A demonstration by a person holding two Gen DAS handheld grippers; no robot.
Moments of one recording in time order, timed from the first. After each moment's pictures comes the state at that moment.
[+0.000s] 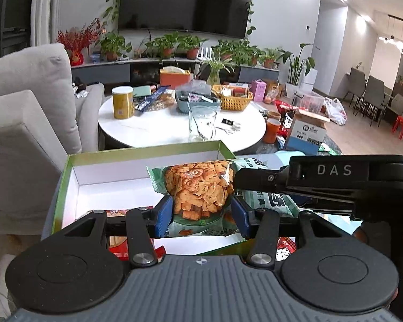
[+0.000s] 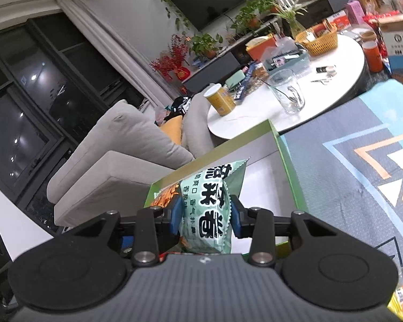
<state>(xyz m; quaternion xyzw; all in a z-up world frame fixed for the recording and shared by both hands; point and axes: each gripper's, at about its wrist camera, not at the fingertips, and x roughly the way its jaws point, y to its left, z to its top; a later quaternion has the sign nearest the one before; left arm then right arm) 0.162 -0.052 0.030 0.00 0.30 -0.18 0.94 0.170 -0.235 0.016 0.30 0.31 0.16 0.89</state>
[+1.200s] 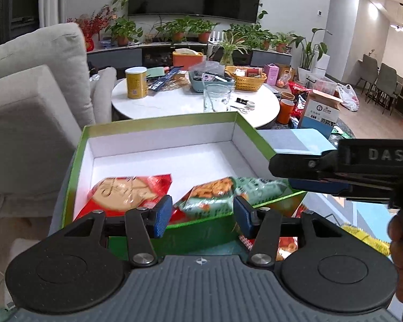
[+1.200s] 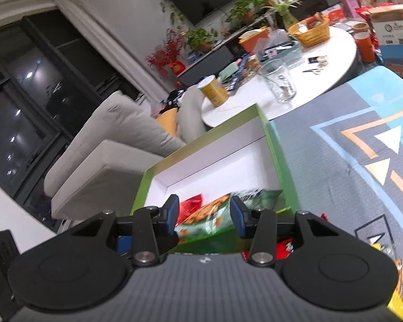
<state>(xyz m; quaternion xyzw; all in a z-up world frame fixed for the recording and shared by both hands) 0.151 -0.038 0.014 0.01 0.33 -0.15 0.93 0.144 -0.230 0.020 0.28 0.32 0.17 0.89</state>
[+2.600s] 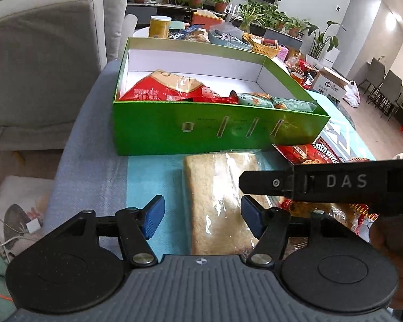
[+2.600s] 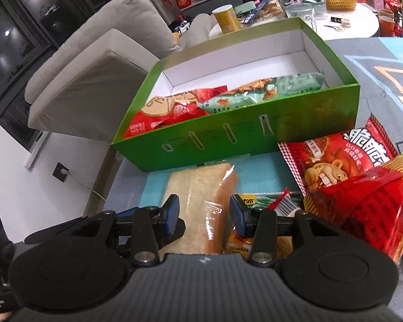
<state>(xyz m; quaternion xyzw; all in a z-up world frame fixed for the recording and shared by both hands) 0.104 0.036 -0.047 -0.06 0.41 -0.15 0.90 0.108 -0.138 -0.027 0.17 0.44 0.17 0.87</state>
